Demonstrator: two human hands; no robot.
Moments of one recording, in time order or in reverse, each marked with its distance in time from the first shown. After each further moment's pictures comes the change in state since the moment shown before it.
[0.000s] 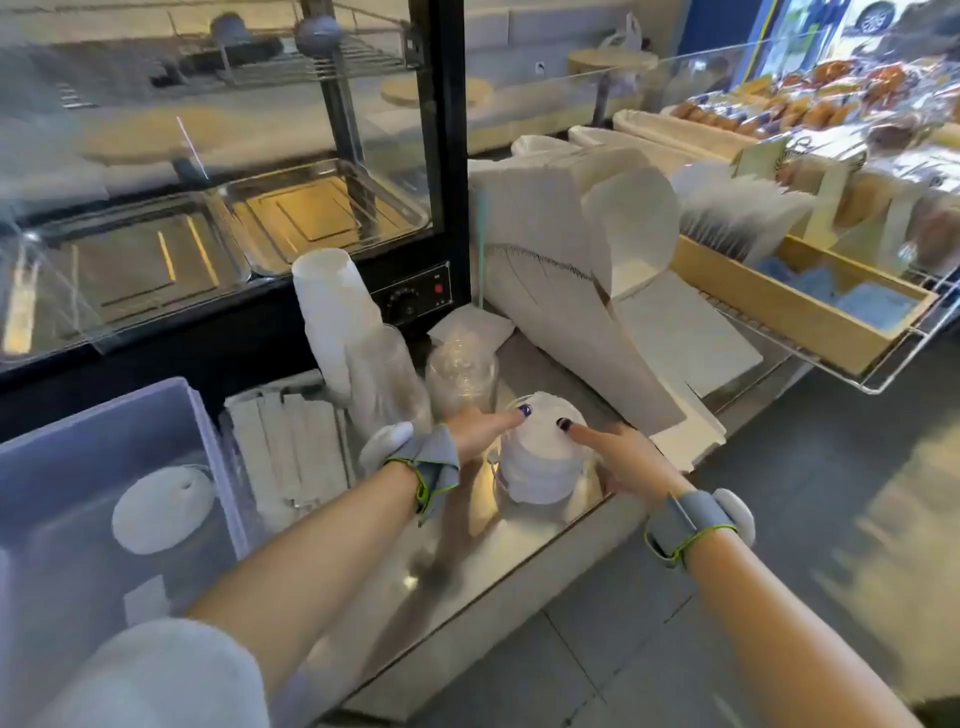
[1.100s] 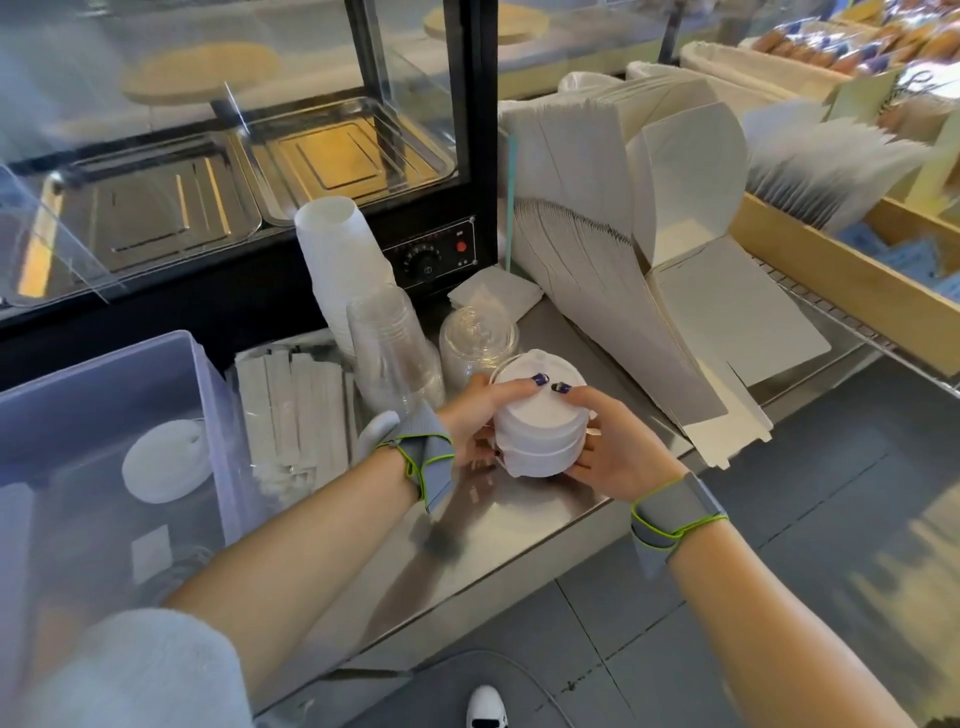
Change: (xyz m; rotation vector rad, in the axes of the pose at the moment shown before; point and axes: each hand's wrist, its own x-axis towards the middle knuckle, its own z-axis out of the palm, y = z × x) left_hand 0.006 -0.007 0.005 -0.552 -0.064 -0.150; right_hand 0.005 -0.018 0.021 0.743 -0.377 0.294
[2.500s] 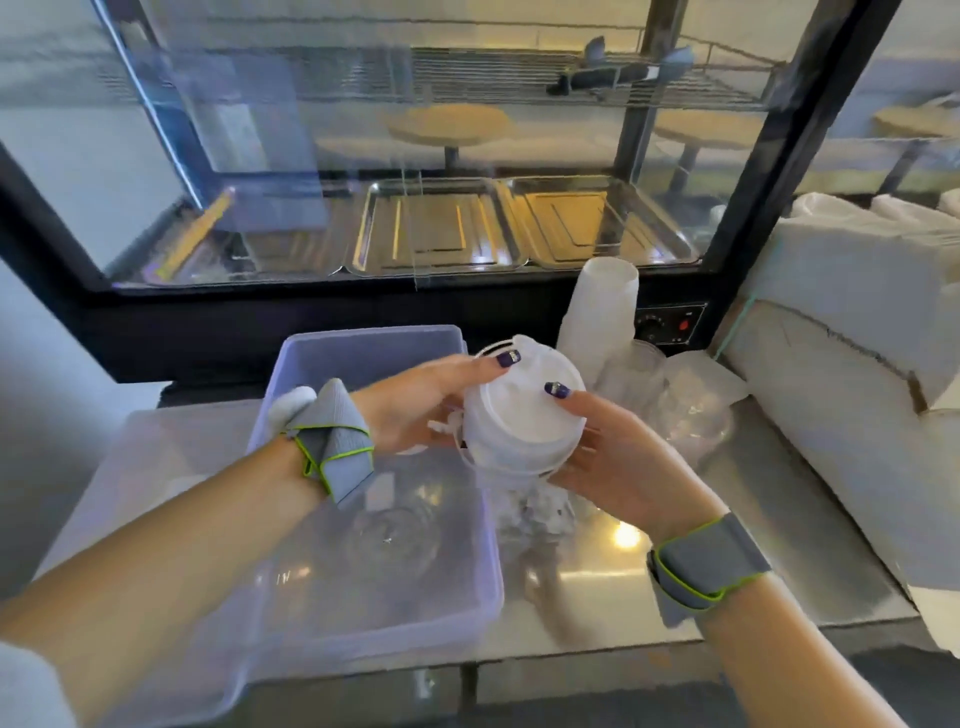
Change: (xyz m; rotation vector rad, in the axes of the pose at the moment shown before) left_hand -0.167 -0.015 -0.205 -0.066 0.120 0.302; right_hand -0.042 0.042 0.195 -0.325 -0.509 -0.116
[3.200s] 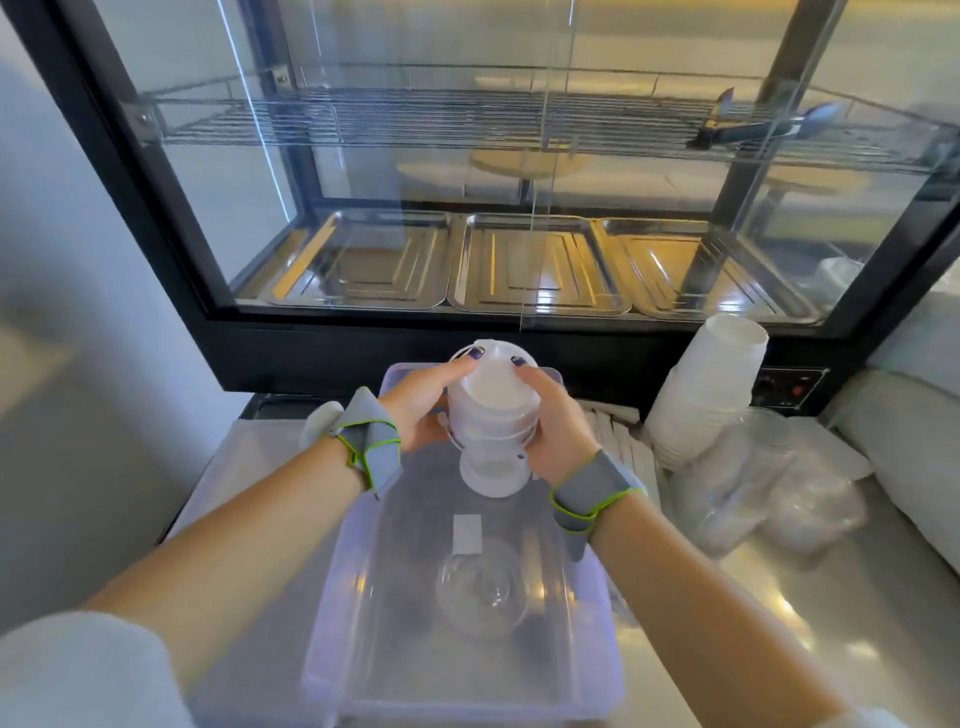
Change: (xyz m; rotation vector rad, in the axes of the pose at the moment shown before) left_hand 0.005 -0.010 -0.107 -0.323 0.452 -0.028; right_hand 0.123 0.015 0.134 0.078 0.150 -0.136
